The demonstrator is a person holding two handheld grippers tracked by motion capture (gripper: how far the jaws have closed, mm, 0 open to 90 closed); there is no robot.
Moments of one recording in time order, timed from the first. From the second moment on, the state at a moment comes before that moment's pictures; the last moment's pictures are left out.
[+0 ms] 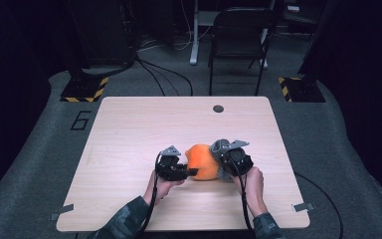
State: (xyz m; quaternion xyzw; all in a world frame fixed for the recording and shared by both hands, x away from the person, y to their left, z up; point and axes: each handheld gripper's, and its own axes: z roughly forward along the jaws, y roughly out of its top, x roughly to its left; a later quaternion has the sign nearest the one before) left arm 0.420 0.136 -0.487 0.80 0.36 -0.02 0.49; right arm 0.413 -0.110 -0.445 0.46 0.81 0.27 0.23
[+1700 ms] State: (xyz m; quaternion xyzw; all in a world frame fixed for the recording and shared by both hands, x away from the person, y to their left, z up) left arm 0.419 0.134 -0.488 0.81 0.34 0.01 0.48; right arm 0.405 -0.098 -0.433 0.44 0.82 0.29 0.23
